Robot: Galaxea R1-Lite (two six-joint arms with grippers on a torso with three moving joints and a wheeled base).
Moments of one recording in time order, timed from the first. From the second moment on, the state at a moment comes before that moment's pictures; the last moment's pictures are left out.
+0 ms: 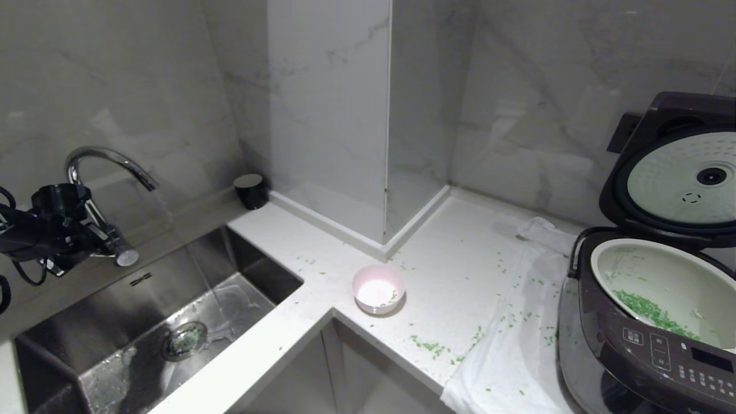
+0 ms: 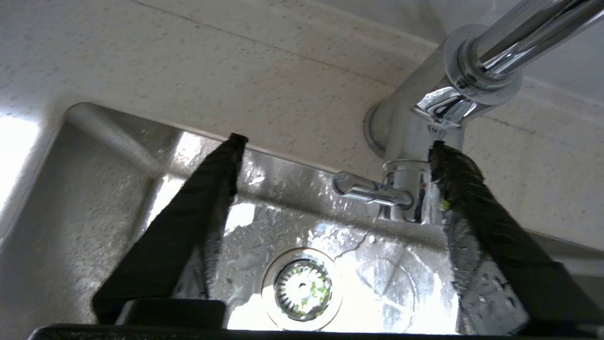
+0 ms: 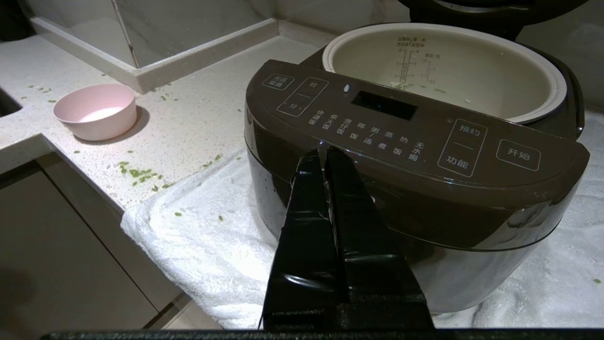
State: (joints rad) left arm 0.46 2.44 -1.76 -0.07 0.40 -0.55; right arm 0.00 0.00 0.00 0.01 0.00 -0.03
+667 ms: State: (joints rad) left arm 0.45 2.19 -1.23 -0.09 0.16 -0.57; right arm 0.00 0.00 0.00 0.01 0.00 -0.03
